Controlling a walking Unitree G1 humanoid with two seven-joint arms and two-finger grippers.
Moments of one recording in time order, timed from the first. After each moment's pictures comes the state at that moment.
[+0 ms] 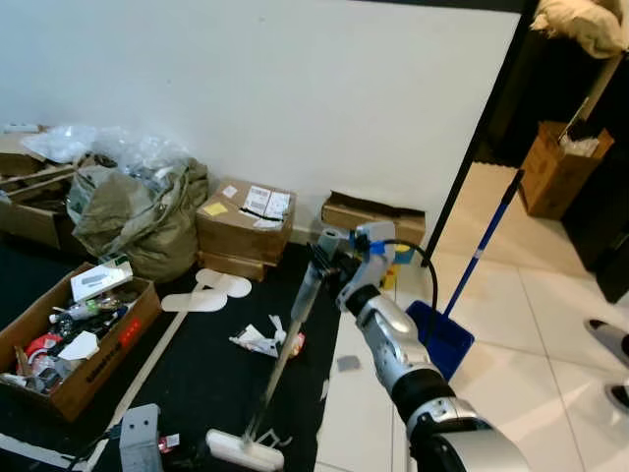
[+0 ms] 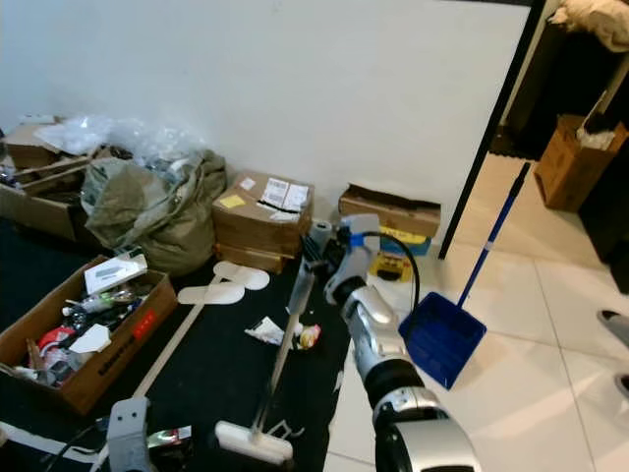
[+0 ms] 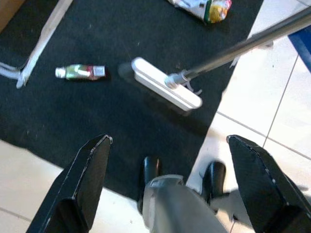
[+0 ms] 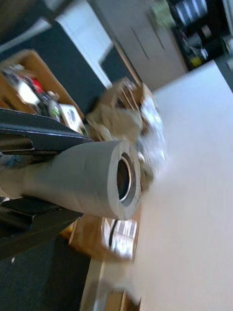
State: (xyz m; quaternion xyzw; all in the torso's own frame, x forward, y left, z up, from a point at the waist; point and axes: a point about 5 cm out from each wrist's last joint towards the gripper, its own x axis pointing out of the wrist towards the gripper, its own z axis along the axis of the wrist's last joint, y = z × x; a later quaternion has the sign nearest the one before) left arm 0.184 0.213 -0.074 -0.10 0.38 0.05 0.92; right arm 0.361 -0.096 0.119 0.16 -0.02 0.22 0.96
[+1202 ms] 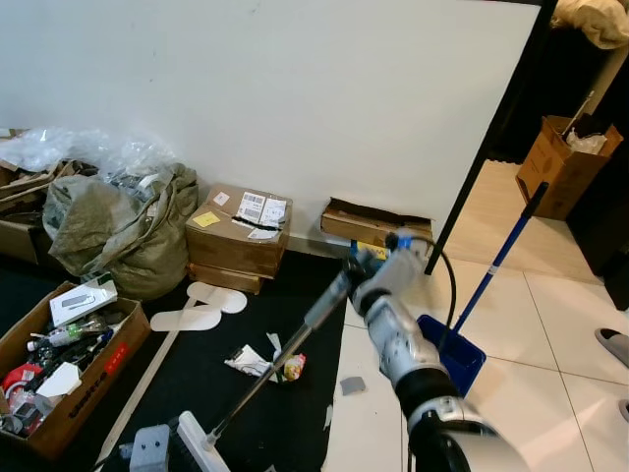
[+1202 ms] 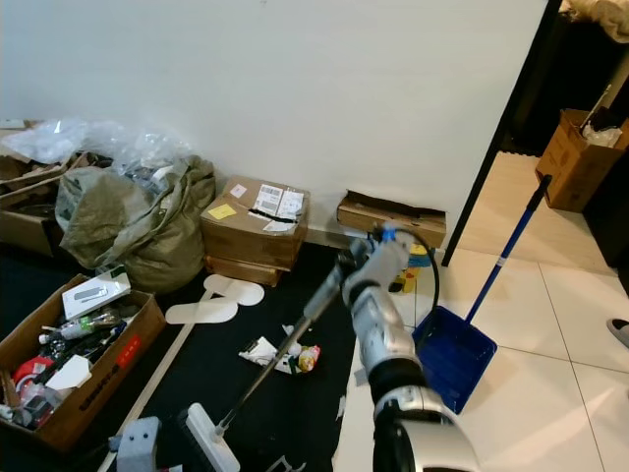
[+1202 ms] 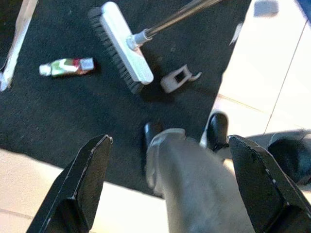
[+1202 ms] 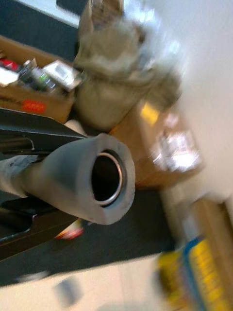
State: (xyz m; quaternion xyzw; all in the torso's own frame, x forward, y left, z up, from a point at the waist) left arm 0.150 0.204 -0.091 -0.08 0.44 0.02 0.90; right arm 0.344 -0.111 0.062 0.29 0.17 -0.02 0.94
